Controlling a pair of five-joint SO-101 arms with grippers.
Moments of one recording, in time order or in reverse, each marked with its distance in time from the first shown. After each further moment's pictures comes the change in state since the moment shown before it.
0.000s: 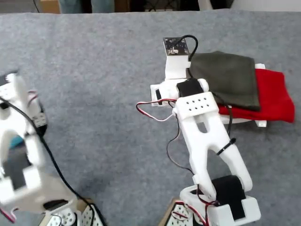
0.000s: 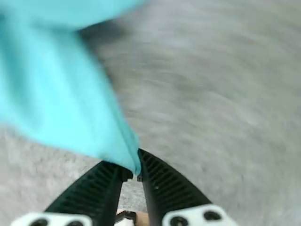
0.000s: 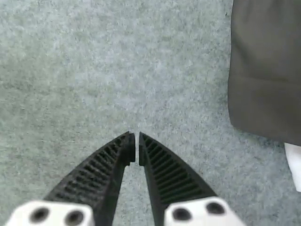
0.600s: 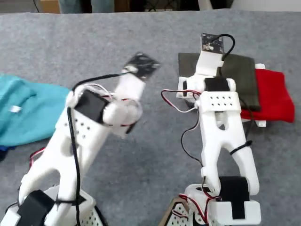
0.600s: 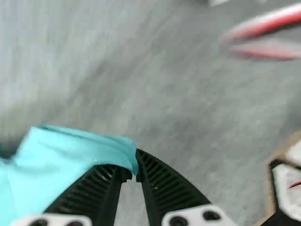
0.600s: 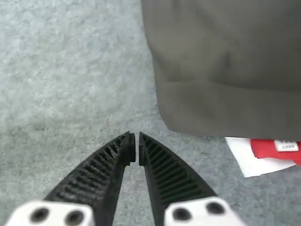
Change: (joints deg) left arm 57.2 -20.9 -9.5 0.8 -5.2; right arm 13.5 0.0 0.0 -1.6 0.0
